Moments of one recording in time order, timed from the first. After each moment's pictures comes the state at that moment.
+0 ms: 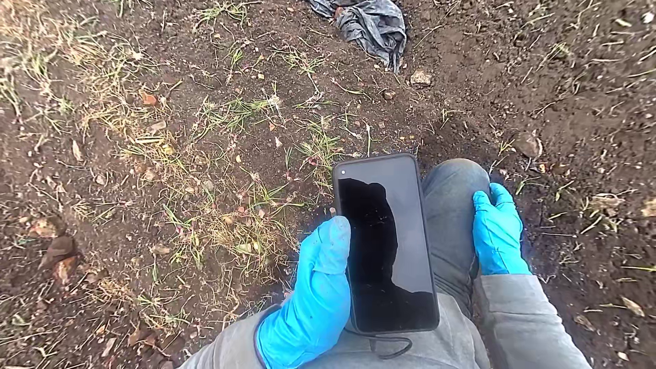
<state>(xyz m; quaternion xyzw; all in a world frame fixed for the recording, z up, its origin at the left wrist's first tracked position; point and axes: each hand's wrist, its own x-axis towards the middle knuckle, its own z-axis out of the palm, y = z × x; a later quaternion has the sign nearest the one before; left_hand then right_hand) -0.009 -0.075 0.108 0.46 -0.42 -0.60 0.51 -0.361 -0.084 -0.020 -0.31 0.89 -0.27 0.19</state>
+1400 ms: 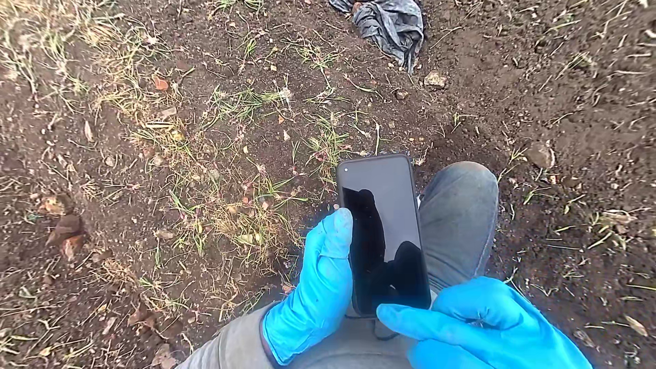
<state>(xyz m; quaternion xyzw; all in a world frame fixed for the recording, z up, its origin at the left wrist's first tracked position) -0.012 -0.072 0.100 0.50 -0.41 -0.57 0.51 -0.210 -0.029 0.181 -0.87 0.38 -0.17 0.27</state>
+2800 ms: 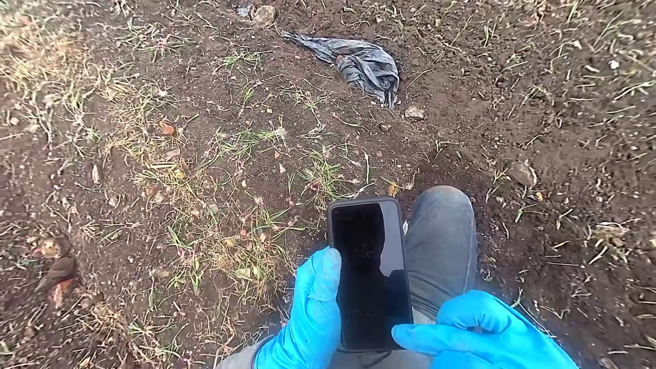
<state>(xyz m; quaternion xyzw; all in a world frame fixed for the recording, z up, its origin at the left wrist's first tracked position) -0.012 -0.074 0.108 0.46 -0.43 -0.57 0.54 -0.240 -0.030 0.172 -0.84 0.39 -0.25 0.30</state>
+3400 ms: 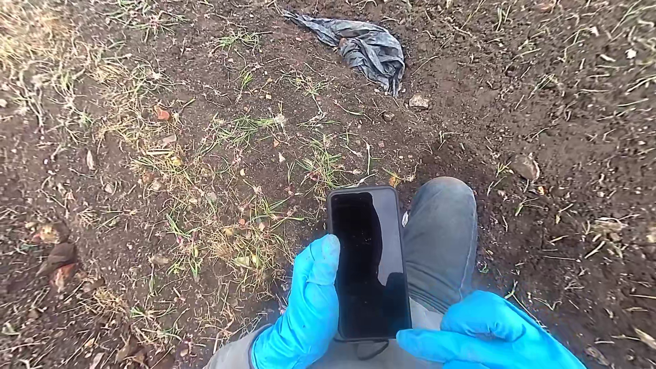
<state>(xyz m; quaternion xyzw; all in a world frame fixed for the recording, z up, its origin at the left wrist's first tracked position) -0.011 -0.077 0.100 0.47 -0.44 -0.56 0.52 -0.242 -0.026 0.166 -0.84 0.38 -0.26 0.28</state>
